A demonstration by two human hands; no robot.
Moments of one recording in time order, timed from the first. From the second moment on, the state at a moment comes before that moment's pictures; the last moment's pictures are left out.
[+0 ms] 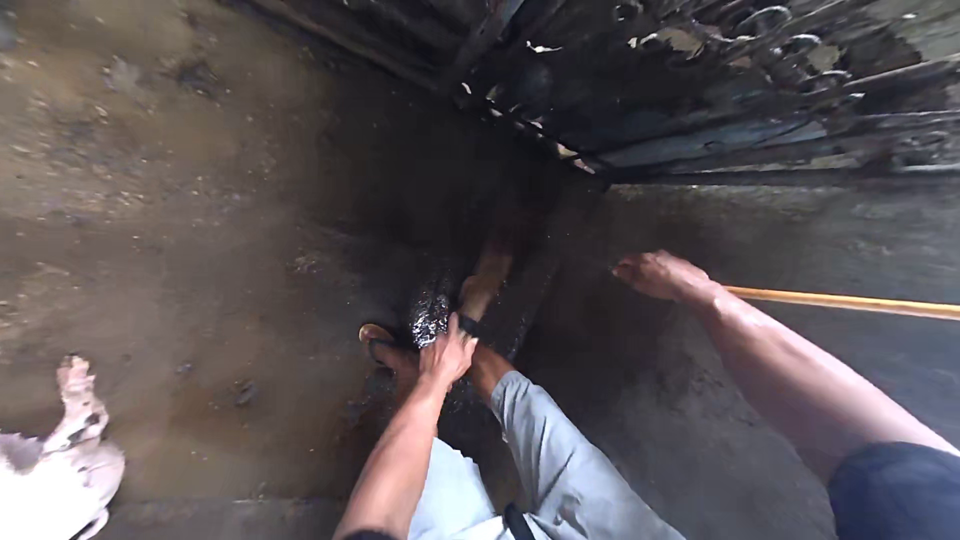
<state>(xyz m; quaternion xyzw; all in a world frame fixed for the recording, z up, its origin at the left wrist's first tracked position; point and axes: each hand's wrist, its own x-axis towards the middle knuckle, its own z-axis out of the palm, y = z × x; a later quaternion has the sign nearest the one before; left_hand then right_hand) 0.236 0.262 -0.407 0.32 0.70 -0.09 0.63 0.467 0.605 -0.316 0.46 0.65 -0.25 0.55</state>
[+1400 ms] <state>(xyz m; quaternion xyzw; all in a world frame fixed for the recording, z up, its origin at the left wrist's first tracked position) 0.174 0.164 -0.504 0.03 0.85 -0.06 0.52 0.470 0.533 -0.377 0.50 0.64 -0.25 0.52</state>
